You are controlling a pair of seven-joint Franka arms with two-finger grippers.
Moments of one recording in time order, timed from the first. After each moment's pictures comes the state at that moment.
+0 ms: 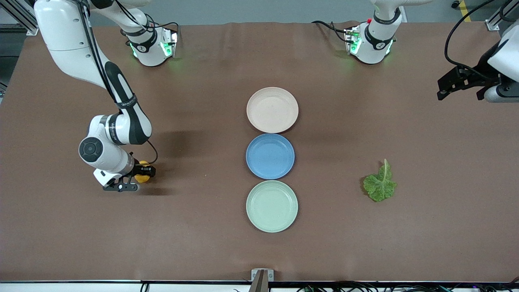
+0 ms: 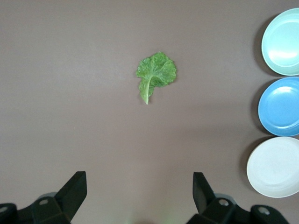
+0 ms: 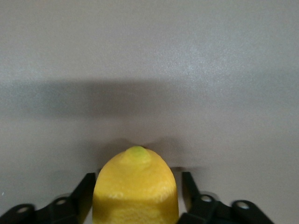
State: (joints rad) left arm 0.03 -0.05 -0.14 -1.54 0.02 1.49 -0.08; right arm 0.18 0.58 -0.11 -1.94 0.07 2.49 0.04
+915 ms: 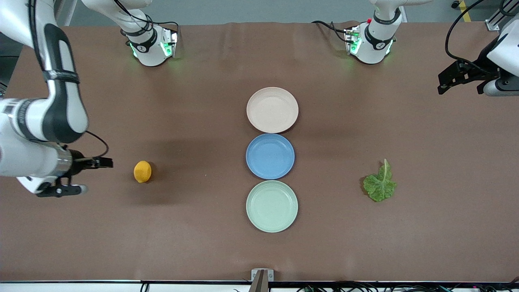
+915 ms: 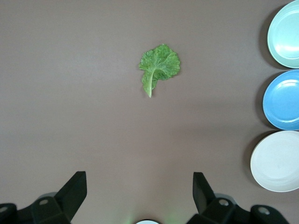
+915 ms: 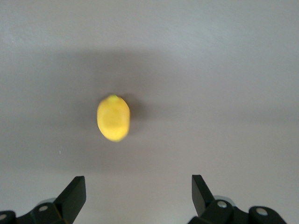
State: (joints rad) left arm 0.05 -0.07 -0.14 -1.57 0.02 1.49 -0.06; right arm 0.04 0.42 -0.12 -1.49 0.05 1.69 -0.12
